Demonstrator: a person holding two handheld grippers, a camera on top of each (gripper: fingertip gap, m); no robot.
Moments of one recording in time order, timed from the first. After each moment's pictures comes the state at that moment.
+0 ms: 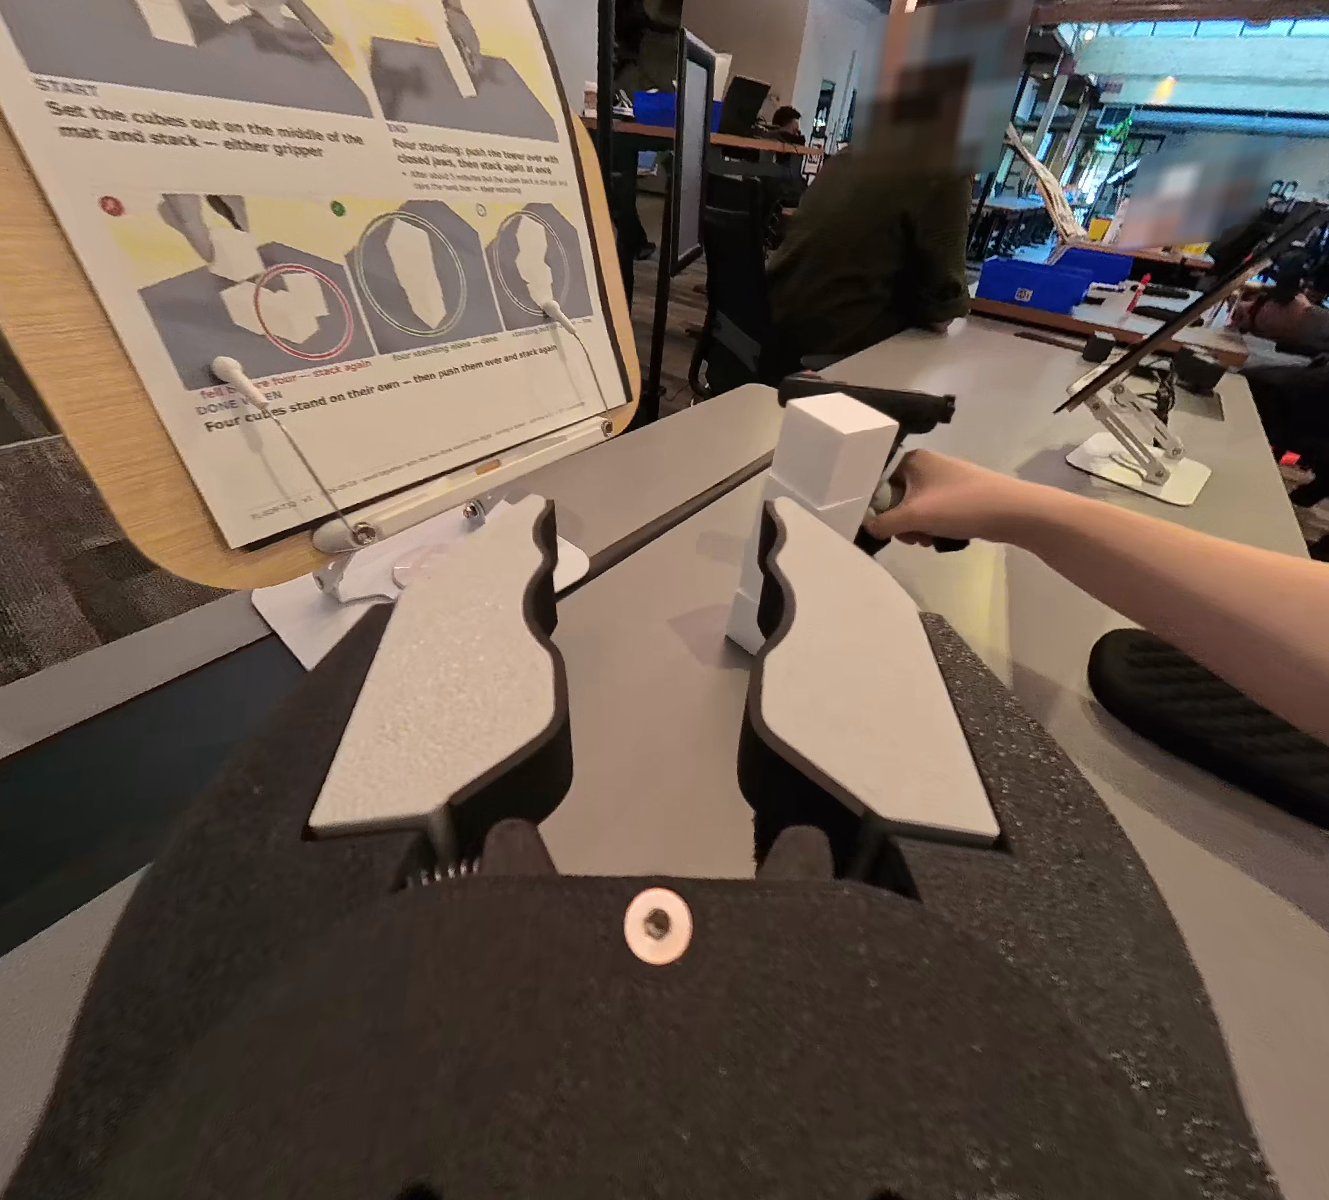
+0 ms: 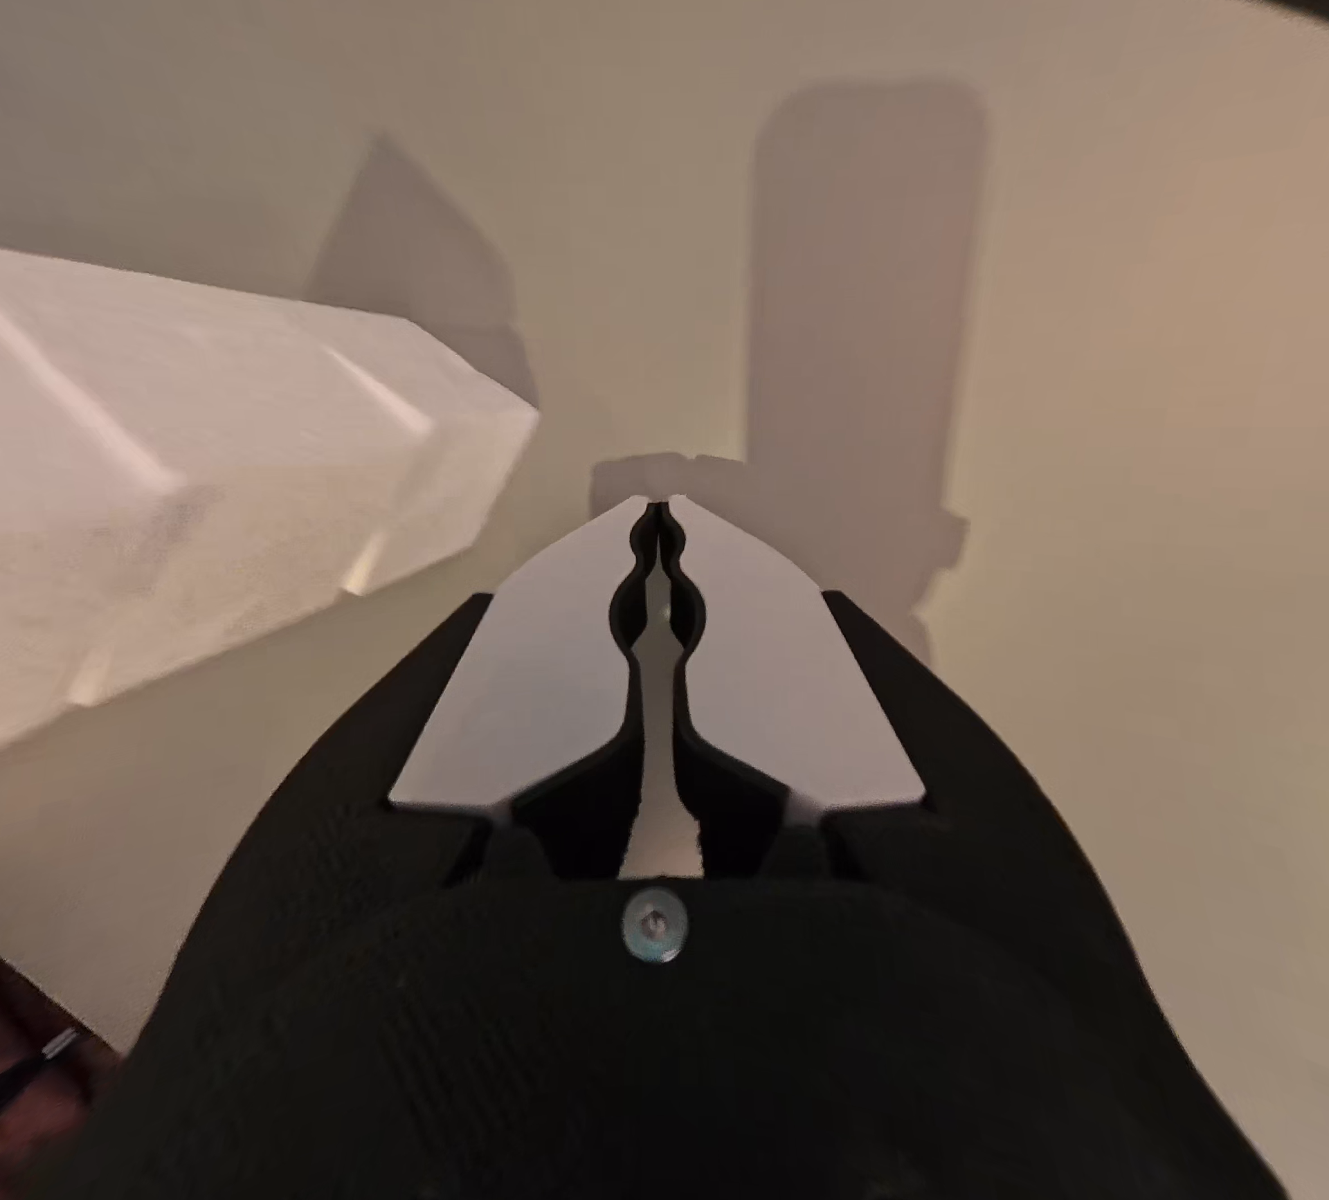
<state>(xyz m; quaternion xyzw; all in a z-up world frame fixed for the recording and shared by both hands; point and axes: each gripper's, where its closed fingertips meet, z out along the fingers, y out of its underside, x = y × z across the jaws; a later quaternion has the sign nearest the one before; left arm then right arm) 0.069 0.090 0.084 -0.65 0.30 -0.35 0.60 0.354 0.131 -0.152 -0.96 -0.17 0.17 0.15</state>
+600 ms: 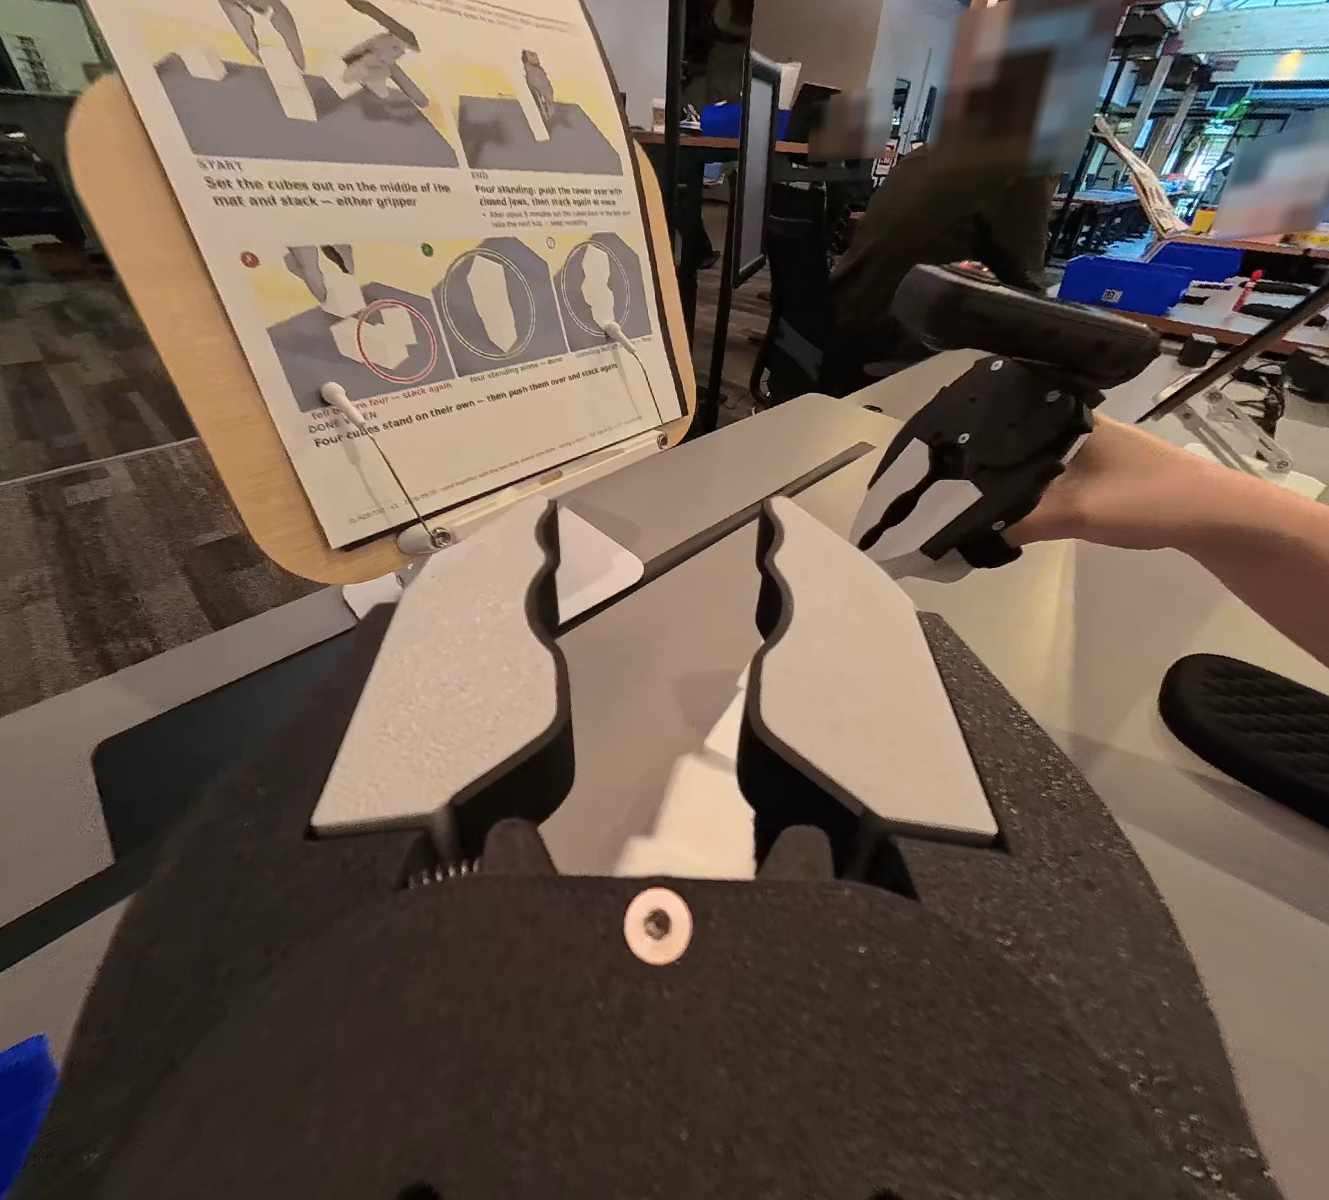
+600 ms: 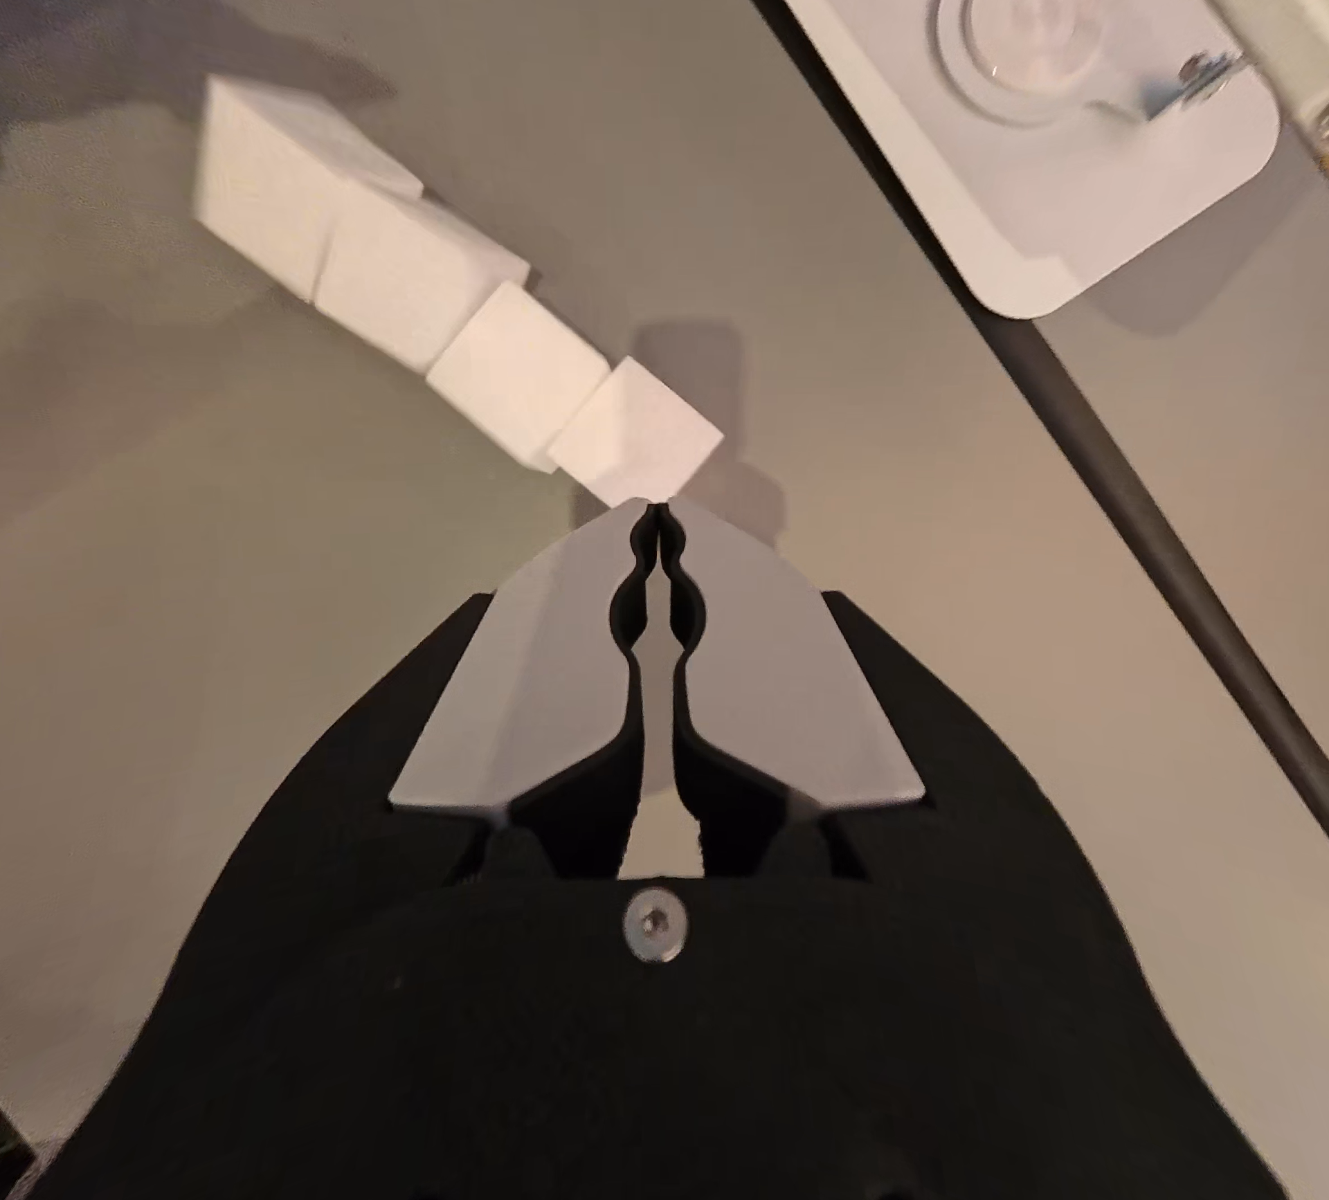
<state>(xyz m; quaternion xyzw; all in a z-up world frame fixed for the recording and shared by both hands) 0.052 0.090 0.097 -0.66 0.28 -0.30 0.63 0.227 0.095 -0.045 -0.86 -0.42 0.11 0.27</state>
